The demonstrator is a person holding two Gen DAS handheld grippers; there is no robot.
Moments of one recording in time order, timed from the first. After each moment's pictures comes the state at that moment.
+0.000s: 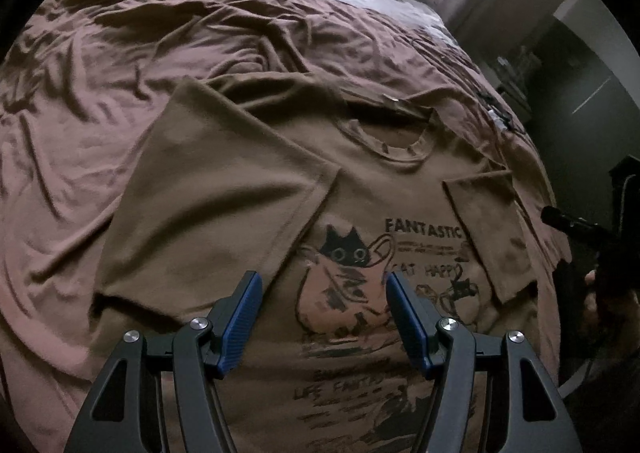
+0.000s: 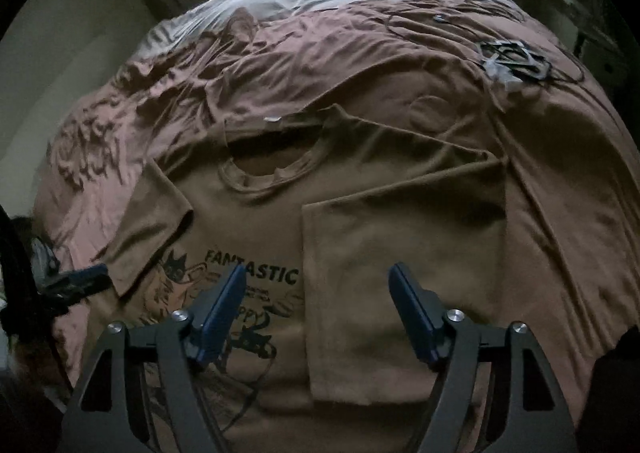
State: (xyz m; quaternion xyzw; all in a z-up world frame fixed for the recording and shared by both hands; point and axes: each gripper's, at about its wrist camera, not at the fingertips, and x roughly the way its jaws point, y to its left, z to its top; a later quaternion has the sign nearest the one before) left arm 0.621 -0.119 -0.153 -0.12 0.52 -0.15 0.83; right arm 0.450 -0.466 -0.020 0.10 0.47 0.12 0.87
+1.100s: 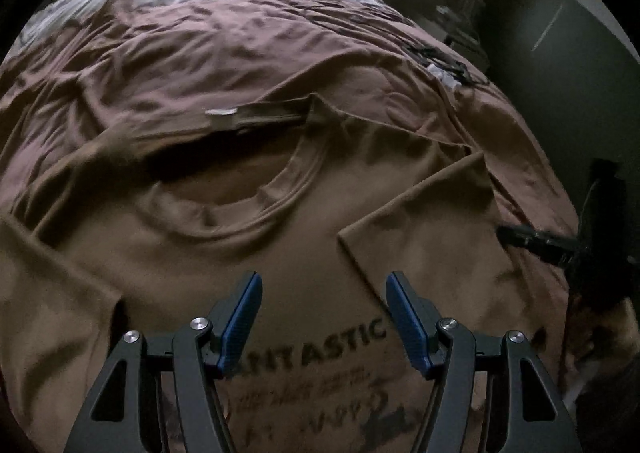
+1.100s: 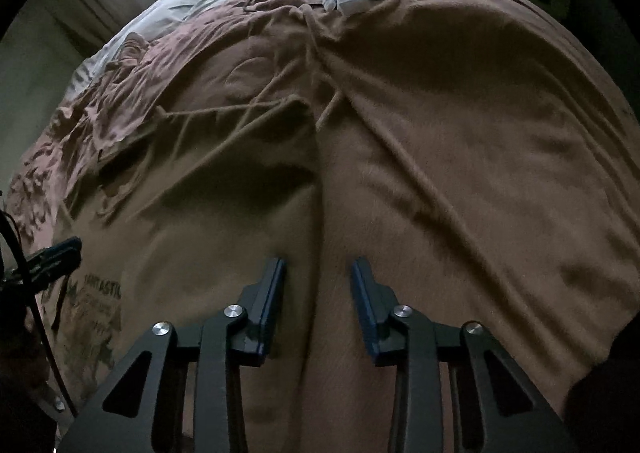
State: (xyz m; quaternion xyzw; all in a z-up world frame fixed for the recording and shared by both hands) left arm 0.715 -0.298 -0.189 -0.01 0.51 -0.23 0.83; right arm 0.463 -0.578 -0.099 0.15 0.48 0.03 0.86
